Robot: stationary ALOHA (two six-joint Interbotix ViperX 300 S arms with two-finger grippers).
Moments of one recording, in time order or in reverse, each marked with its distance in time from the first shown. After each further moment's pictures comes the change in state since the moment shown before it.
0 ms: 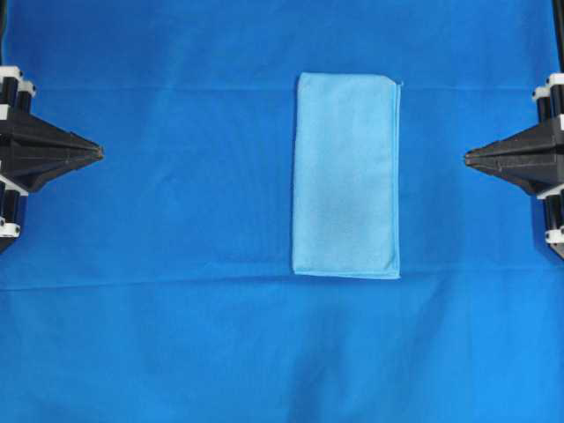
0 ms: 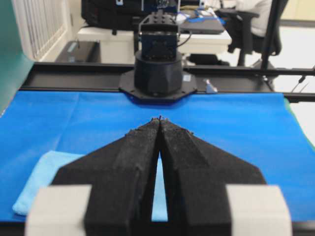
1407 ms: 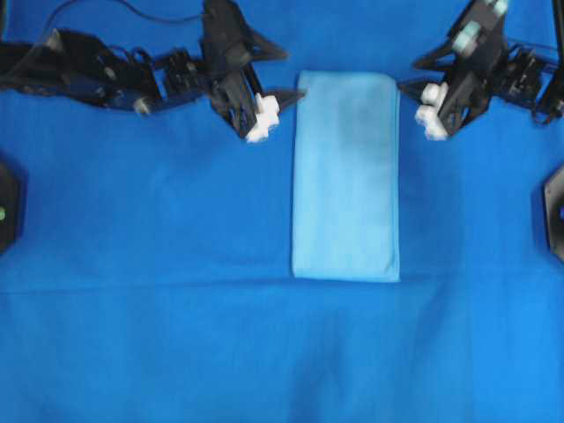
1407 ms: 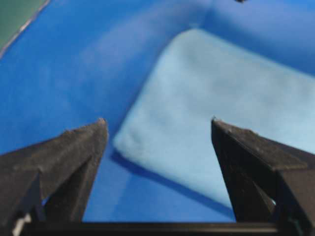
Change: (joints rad) left arm 0.360 1.221 -0.586 -0.029 -0.127 -0.029; right arm -0.574 0.785 -0.133 -0.021 0.094 0.094
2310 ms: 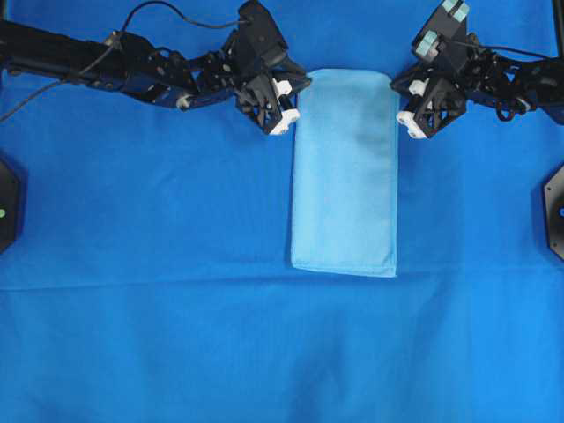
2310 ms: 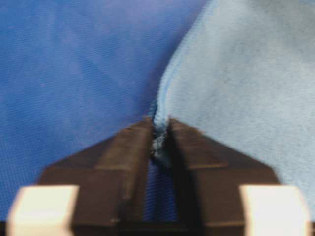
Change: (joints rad) left arm 0.035 0.229 -0.144 -0.002 0.029 0.005; right arm -0.028 0.206 -0.055 -0.037 -0.057 -0.015
